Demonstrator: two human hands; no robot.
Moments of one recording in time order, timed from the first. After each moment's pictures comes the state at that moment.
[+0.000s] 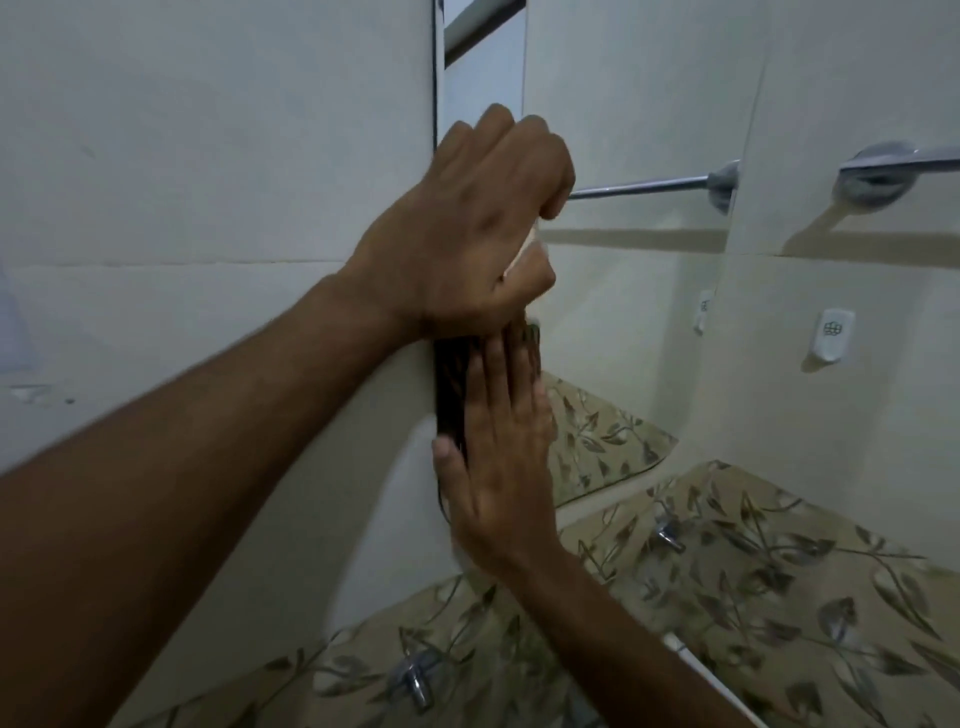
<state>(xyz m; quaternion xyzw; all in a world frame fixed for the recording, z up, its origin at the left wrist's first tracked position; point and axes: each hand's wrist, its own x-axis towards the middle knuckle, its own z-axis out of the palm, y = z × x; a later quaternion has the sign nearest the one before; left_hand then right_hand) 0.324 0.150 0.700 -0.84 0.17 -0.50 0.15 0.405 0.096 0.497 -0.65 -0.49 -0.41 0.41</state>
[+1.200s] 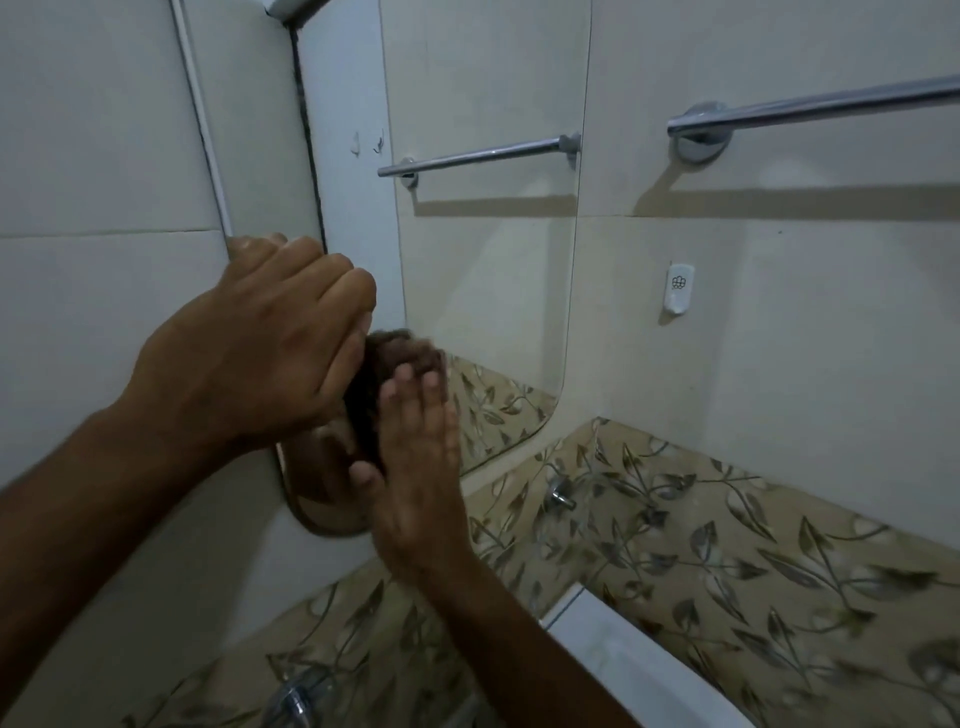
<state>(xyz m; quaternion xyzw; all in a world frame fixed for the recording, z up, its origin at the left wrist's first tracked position) 0.334 0.161 0.626 -0.84 0.10 -0.45 0.29 0.447 0.078 0.442 -0.68 -0.45 -0.36 0.45</state>
